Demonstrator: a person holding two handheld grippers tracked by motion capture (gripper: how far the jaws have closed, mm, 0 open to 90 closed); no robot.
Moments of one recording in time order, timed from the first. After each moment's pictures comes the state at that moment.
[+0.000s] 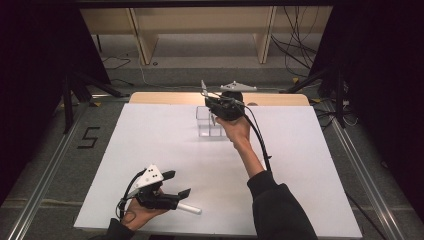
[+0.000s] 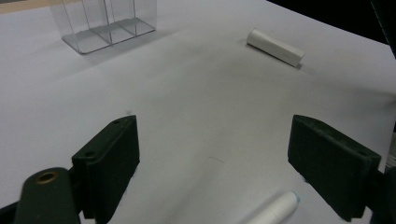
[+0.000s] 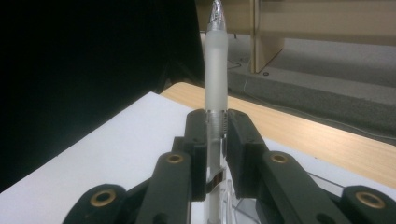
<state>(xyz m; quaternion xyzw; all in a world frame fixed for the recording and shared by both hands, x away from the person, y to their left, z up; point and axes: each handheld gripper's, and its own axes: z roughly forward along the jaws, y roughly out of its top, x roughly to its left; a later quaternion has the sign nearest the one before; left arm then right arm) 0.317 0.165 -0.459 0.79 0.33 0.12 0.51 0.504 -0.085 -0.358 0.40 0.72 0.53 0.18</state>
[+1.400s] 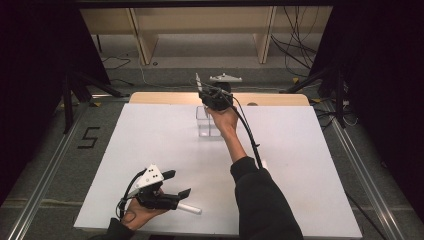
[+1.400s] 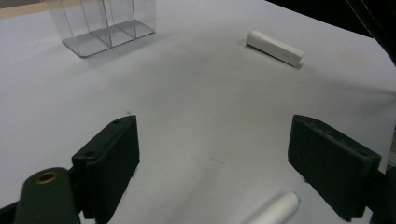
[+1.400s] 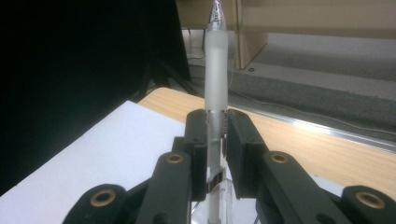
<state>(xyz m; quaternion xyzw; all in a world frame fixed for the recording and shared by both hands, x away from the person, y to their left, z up) 0.317 0.164 -0.459 0.79 0.33 0.13 0.50 0.548 -0.055 -0.366 0.44 0.72 0.51 0.19</state>
